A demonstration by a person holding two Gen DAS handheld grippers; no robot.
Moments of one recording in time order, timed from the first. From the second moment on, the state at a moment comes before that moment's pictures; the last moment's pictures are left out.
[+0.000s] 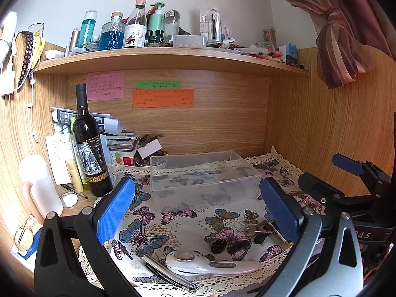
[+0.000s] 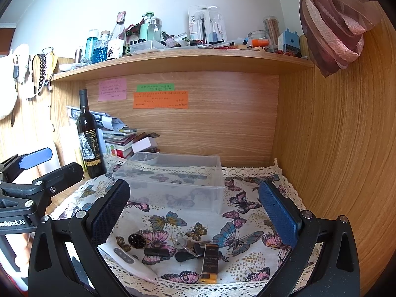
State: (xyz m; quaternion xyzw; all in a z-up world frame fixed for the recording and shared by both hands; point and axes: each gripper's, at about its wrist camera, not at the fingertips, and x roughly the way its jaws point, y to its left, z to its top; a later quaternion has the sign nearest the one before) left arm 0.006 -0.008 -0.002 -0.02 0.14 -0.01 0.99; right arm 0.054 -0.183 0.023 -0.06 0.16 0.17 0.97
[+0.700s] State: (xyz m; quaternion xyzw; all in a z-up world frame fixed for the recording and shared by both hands) left arm -0.008 0.038 -0.017 -0.01 0.17 0.07 0.98; right arm 0.066 -0.183 -0.001 -0.06 0.20 0.16 0.96
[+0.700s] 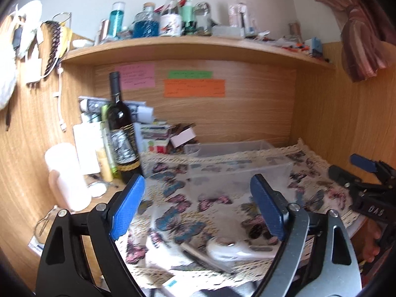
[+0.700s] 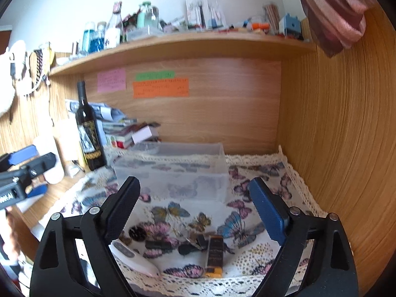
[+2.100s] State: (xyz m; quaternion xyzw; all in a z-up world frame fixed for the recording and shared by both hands) left arm 0.014 0.098 -0.111 -0.11 0.31 0.08 0.94; right arm 0.112 -0.214 -0.085 -0.05 0.37 0.12 0.92
